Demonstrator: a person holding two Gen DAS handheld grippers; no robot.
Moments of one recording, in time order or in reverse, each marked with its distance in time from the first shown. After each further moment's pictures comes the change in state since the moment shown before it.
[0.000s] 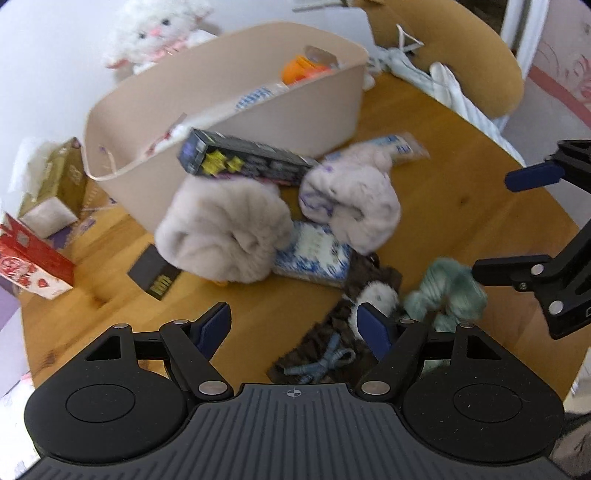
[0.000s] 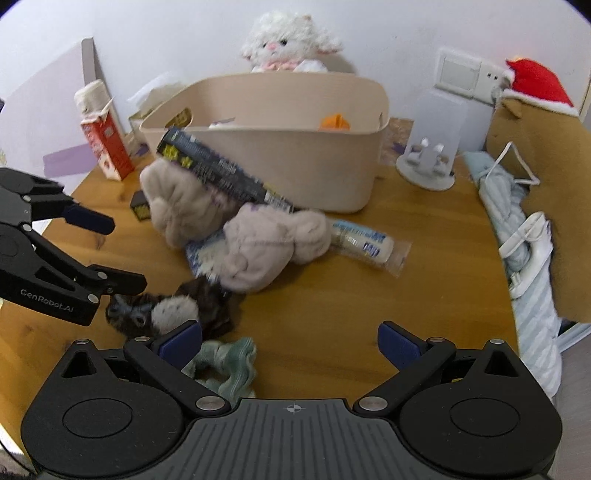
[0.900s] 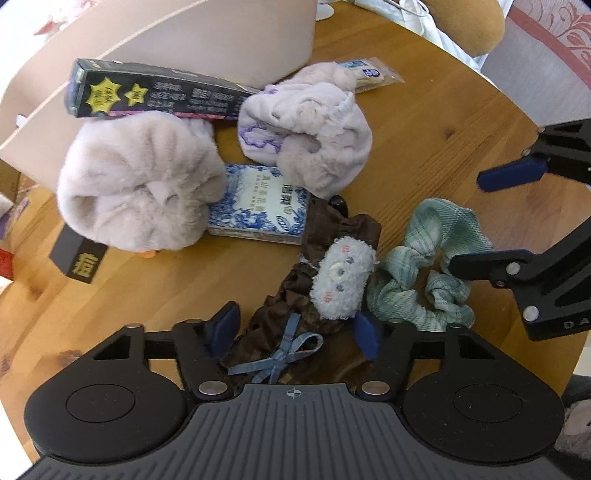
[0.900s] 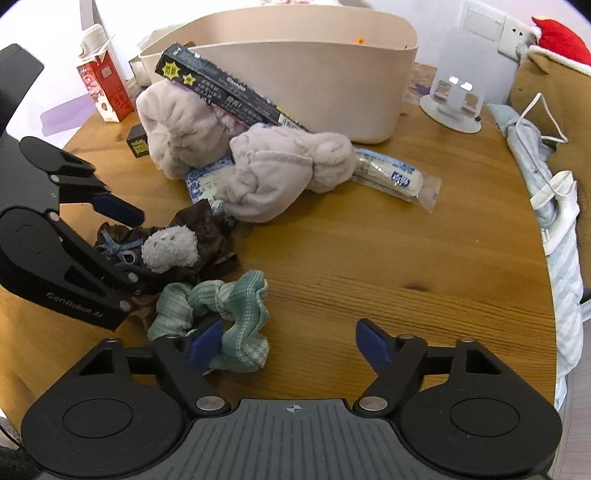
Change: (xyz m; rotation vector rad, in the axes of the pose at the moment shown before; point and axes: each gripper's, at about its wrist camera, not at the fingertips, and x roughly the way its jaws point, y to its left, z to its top) left arm 0.060 -0.019 -0.002 0.024 0.156 -0.101; right arm 0.036 0.003 -0.022 -0.013 0.151 0.023
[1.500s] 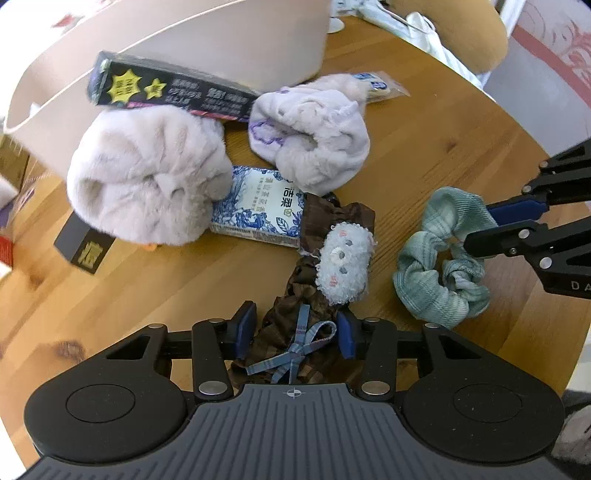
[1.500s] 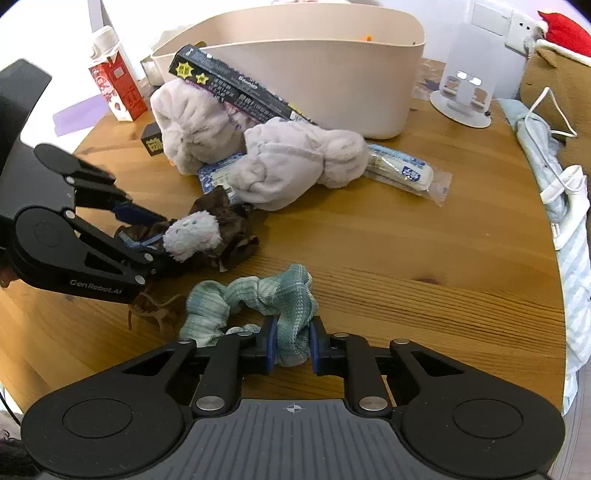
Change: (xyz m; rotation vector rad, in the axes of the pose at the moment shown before) left arm -0.005 0.010 -0.013 -0.041 -0.063 -0.025; right arm -0.010 -0.004 -0.003 0.005 -0.010 0.041
